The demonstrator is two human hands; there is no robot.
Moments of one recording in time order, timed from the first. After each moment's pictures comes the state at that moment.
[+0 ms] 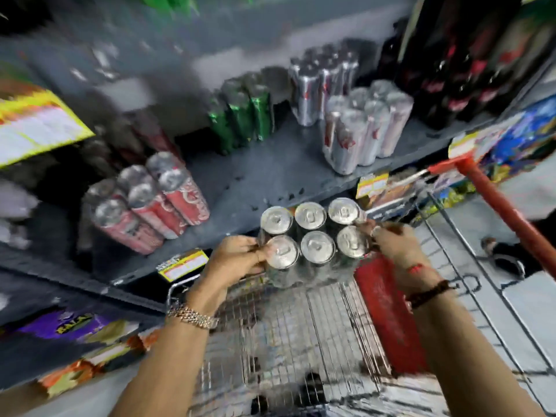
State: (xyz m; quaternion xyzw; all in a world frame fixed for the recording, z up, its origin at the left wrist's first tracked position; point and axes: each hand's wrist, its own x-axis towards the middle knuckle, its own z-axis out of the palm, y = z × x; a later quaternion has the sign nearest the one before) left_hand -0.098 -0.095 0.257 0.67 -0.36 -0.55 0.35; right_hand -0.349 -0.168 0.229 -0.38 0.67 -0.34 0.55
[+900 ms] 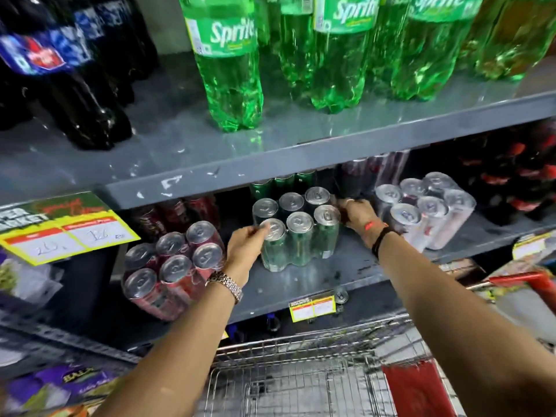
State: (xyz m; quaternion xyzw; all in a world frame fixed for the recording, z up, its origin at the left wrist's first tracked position) left_hand -0.022 -0.258 0.264 0.74 -0.28 -0.38 0.49; right_hand -0.211 -0.401 0.267 -0.46 0.59 -0.32 0.58
